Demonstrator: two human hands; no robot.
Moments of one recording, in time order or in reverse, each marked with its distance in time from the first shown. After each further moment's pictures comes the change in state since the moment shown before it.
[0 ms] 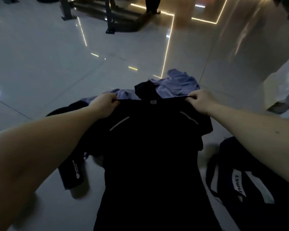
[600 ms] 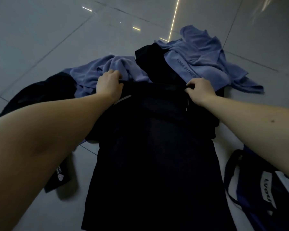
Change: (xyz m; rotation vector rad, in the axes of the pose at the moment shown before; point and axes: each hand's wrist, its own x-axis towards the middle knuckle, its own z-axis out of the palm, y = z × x) left_hand 0.105 -0.051 0.136 0.124 0.054 -0.131; right_hand 0.096 0.059 0.148 -0.065 -0.080 0.153
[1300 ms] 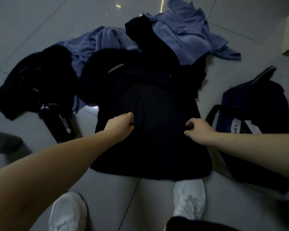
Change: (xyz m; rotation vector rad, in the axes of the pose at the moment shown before) left_hand -0.253 0.040 0.045 -0.033 -0.498 0.144; right_hand -0.268 0.074 0.049 0.004 -0.411 0.206
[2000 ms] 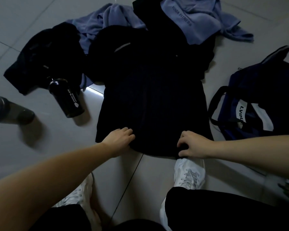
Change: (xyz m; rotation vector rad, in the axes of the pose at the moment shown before) left_hand -0.112 -0.017 0.096 0.403 -0.134 0.368; right_hand -0.078 0.029 0.080 -0.329 -0.316 -0.480
